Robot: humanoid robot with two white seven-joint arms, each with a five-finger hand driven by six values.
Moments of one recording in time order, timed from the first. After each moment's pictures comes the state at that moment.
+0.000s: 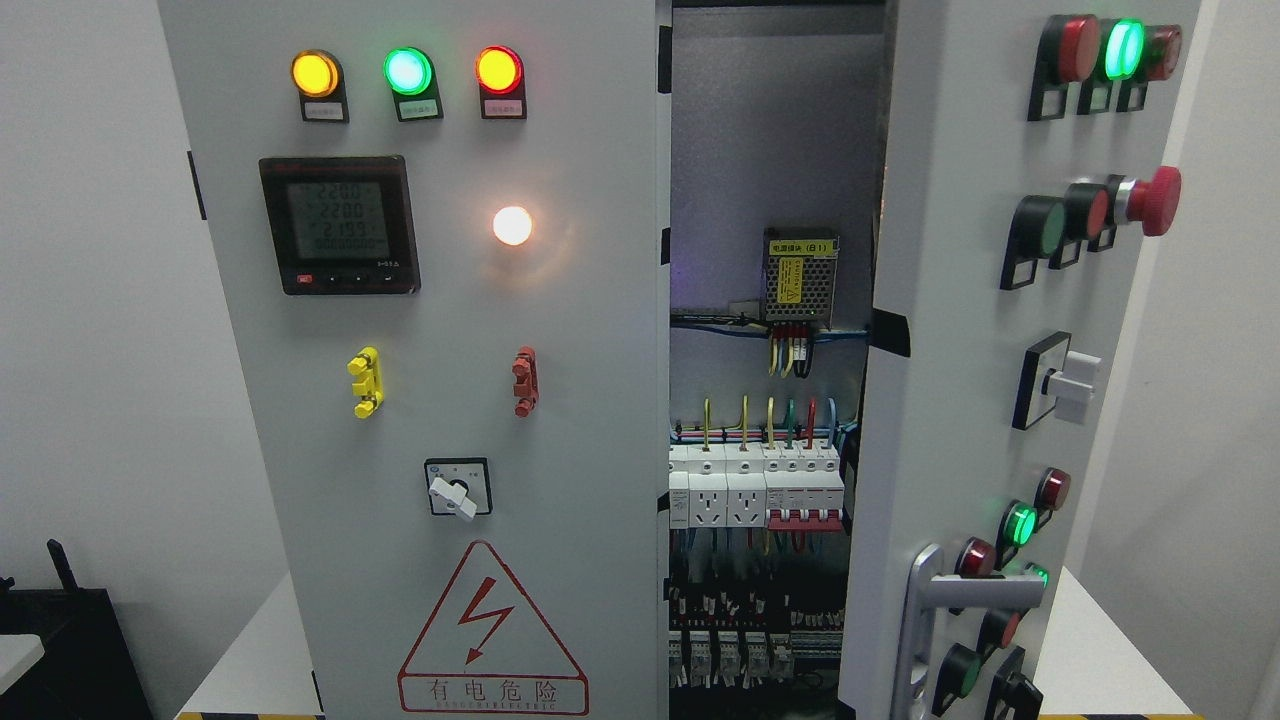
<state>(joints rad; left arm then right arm) 0.08 -0.04 -0.15 -0.12 0.08 -0.01 -0.19 0.18 0.11 0.23 -0.11 -0.11 -0.10 0.08</state>
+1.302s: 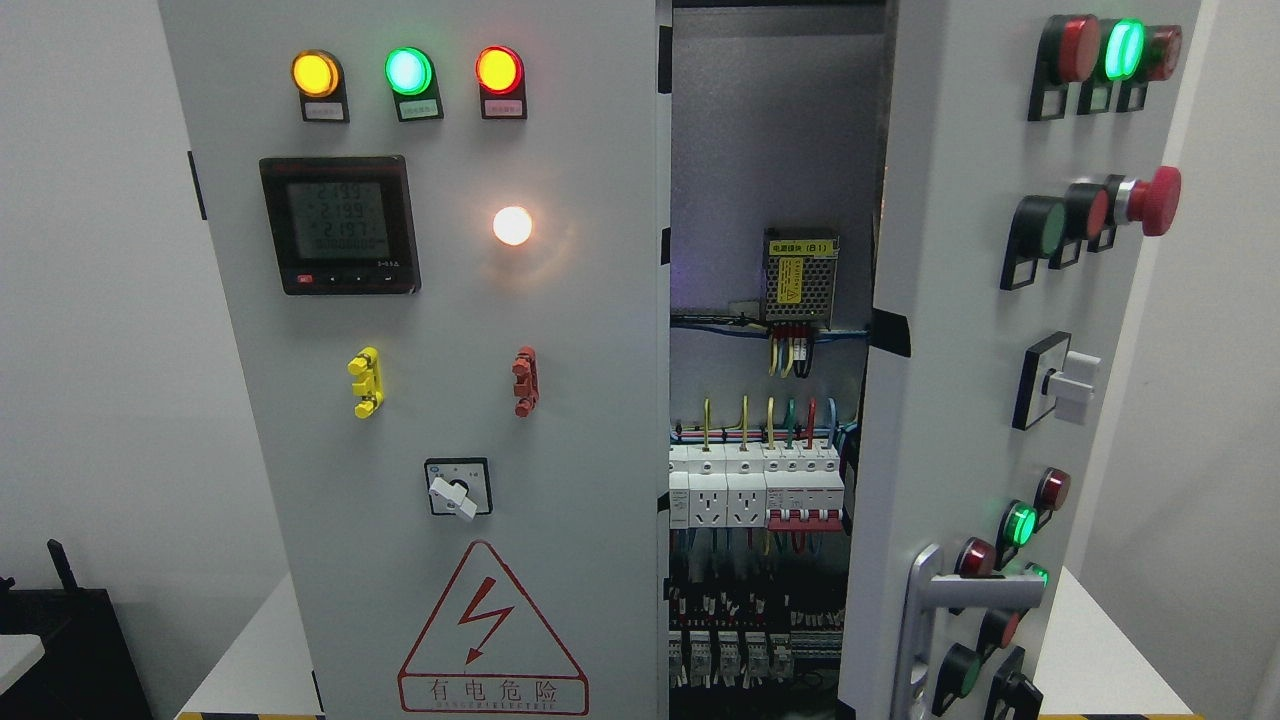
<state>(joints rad) 0.37 0.01 -0.15 -0.59 0.01 0.11 -0.19 0.18 0.11 0.23 -0.11 -0.11 -0.10 0.08</state>
